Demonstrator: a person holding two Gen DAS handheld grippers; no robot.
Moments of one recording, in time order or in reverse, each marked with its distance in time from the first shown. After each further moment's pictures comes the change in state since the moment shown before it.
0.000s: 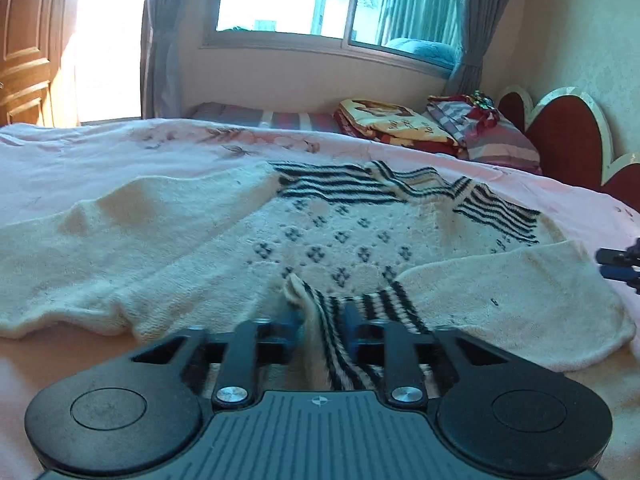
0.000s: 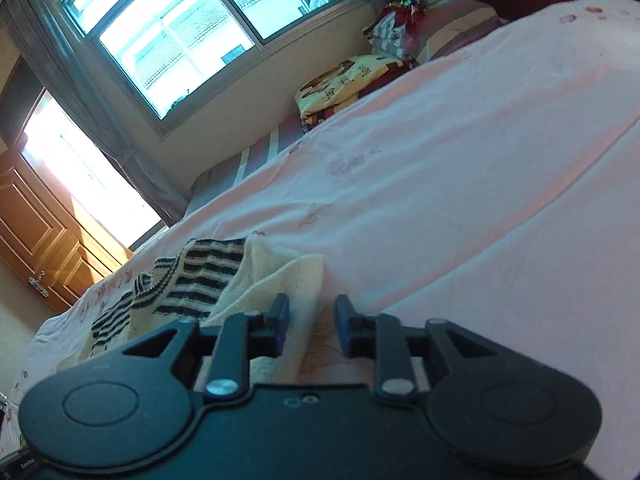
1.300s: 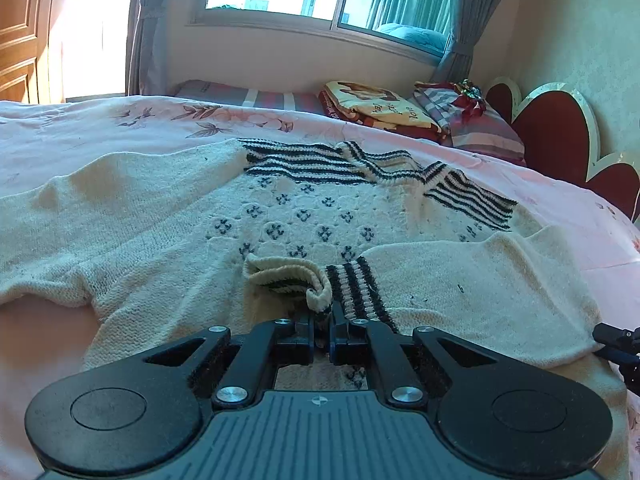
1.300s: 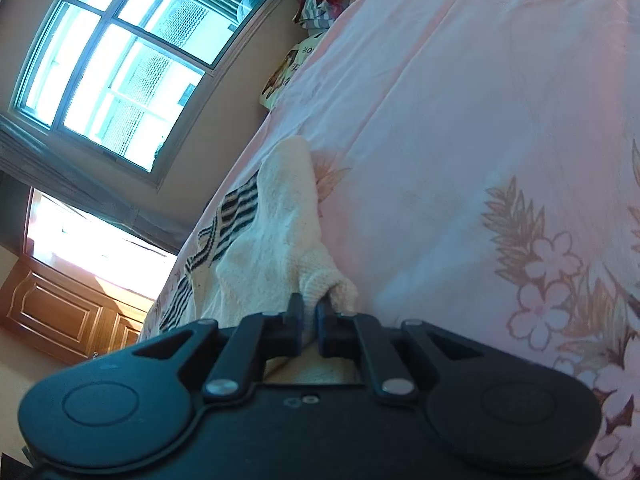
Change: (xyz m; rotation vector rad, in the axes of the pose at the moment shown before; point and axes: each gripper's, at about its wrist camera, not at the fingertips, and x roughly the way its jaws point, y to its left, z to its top) left arm 0.003 -0.016 -0.003 -0.040 0.081 -0.102; right arm -0.050 0.012 -0.082 0.400 0.051 0.093
